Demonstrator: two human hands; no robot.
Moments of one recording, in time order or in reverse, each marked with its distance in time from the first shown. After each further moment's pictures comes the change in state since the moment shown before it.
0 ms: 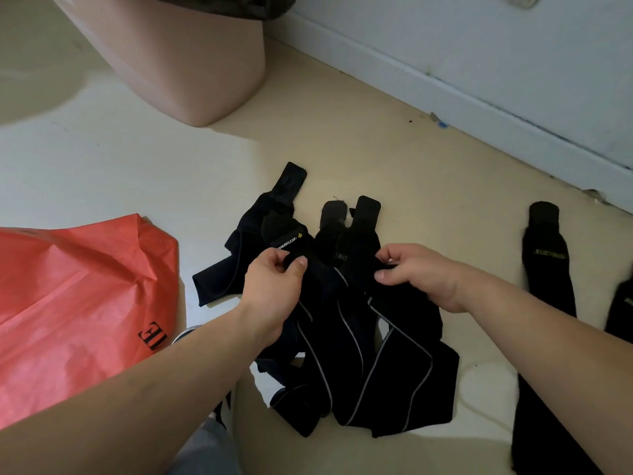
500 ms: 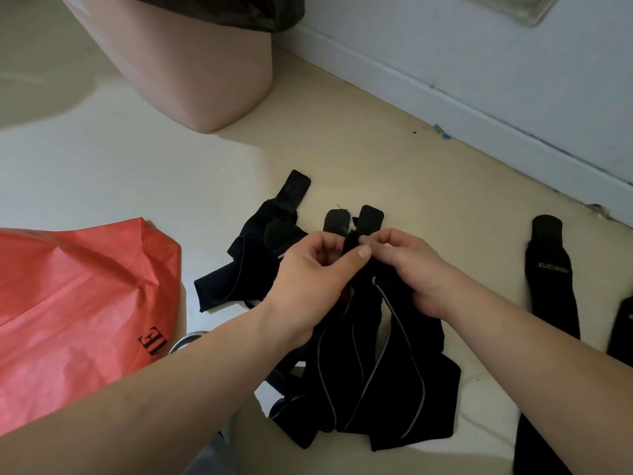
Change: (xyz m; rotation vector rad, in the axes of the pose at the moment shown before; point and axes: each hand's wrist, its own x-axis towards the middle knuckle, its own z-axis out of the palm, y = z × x) left_hand -0.036 0.047 0.027 -0.150 -0.269 0.107; right_hand -0.001 -0.026 0.025 0.428 0.151 -0.147
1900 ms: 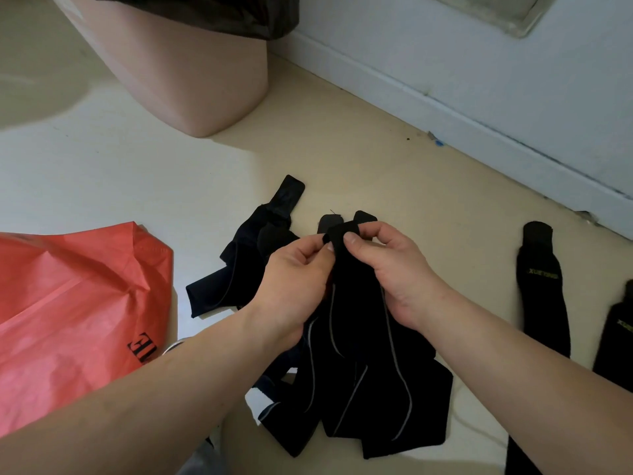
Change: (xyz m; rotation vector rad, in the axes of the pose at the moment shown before) left_hand 0.000 0.010 0.000 -0.125 -0.023 -0.045; right_hand -0.014 -0.009 0.025 0.190 0.038 -0.099
